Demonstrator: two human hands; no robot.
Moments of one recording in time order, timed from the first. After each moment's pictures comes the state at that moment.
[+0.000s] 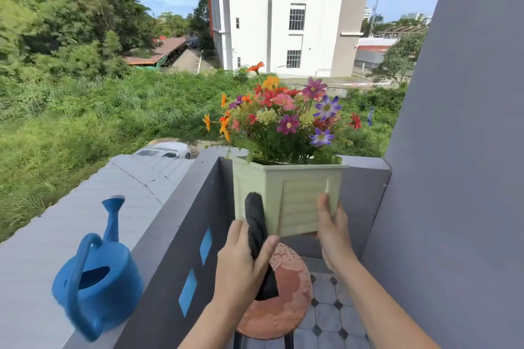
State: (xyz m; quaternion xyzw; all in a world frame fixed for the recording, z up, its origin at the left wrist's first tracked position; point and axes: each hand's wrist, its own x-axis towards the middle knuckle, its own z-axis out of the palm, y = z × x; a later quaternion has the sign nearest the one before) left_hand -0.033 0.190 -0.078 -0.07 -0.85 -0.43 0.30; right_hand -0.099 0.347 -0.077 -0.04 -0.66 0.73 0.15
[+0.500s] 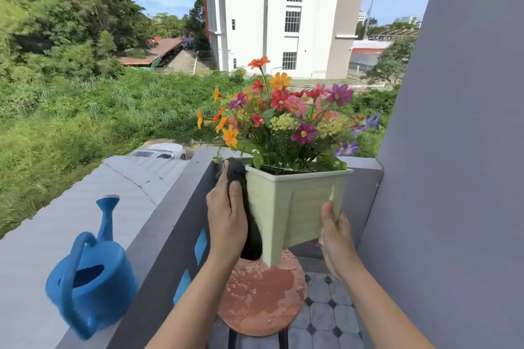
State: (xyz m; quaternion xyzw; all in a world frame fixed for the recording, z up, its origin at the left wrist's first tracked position) left_hand -0.076 0.179 -0.045 -0.01 -0.78 -0.55 0.31; right_hand -0.080 0.360 -0.086 -0.04 -0.64 0.76 0.11
